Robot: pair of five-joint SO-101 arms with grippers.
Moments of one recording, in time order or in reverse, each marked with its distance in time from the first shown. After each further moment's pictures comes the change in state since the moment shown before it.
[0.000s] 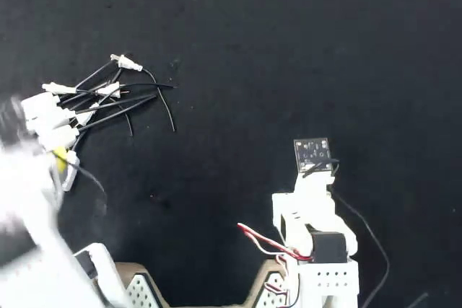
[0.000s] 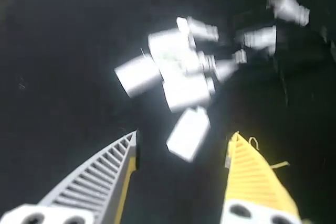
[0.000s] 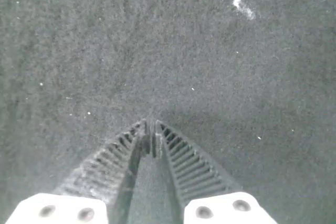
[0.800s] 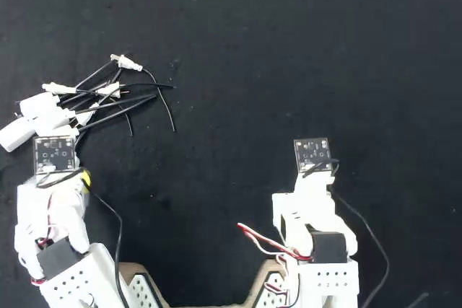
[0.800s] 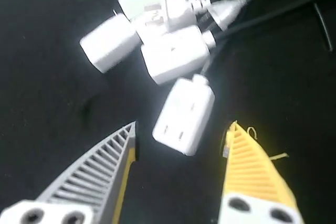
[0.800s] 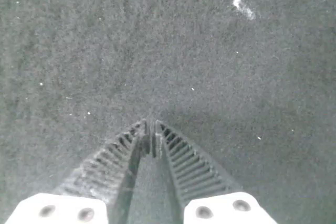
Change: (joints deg) left arm 0.0 -41.6 50.8 -22.9 -5.6; right arm 0.0 0.0 0.0 0.0 0.0
